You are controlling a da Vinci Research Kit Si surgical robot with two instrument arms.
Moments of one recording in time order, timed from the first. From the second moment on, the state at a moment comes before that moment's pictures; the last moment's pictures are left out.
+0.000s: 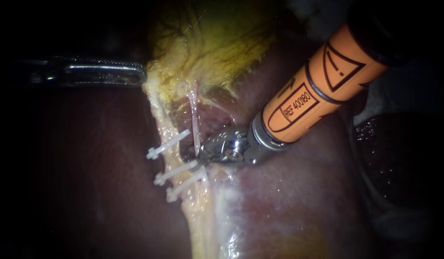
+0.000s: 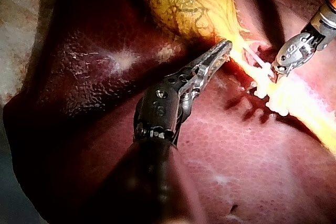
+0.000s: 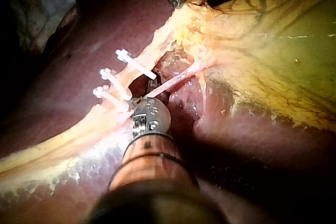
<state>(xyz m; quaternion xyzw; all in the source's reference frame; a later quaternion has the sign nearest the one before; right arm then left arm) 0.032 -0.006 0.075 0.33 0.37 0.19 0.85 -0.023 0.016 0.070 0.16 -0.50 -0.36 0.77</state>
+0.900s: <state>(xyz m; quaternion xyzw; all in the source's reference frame) 0.022 -0.001 0.074 0.35 0.40 0.18 0.83 -0.023 0.016 0.070 0.16 -0.50 -0.36 0.77</state>
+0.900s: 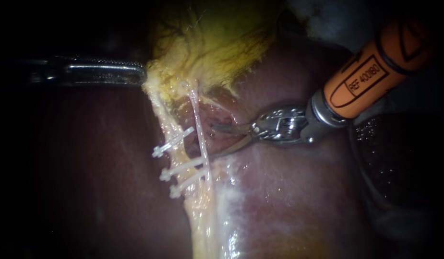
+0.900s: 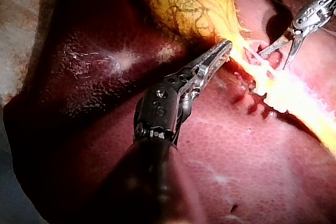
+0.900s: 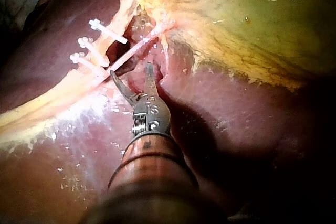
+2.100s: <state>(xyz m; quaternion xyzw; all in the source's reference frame) 0.026 -0.003 0.077 0.46 0.44 0.12 0.76 -0.023 0.015 0.070 0.16 -0.50 -0.36 0.77</state>
